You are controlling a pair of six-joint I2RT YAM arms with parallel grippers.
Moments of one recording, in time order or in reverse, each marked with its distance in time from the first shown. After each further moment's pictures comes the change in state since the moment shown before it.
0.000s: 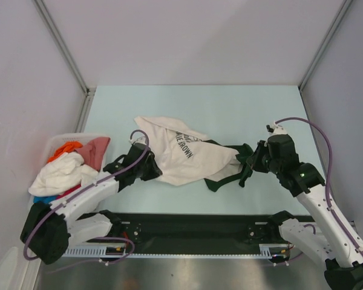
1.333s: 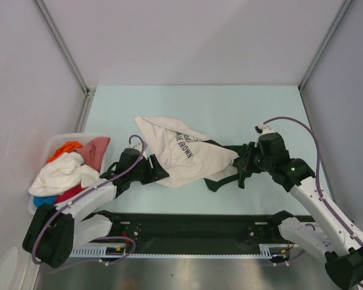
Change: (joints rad) left arm 0.159 0.043 -0.197 0.297 0.311 0.066; right arm 0.037 0.077 -0.027 0.051 -0.082 -0.010
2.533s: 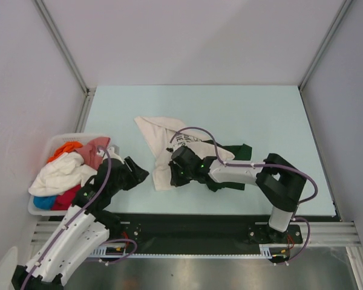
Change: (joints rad) left arm -0.007 -0.554 0.117 -0.552 -0.340 -0.129; right arm 0.593 0.871 0.210 0.559 -0.029 0.105
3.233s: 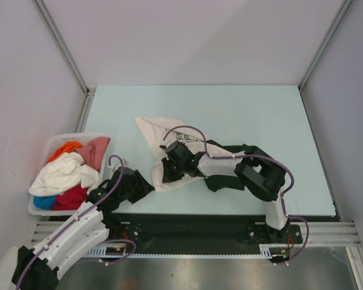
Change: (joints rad) left arm -0.079 0.086 -0.210 0.060 0.038 -0.185; right arm -0.041 0.248 0.151 0.108 -0.151 0.003
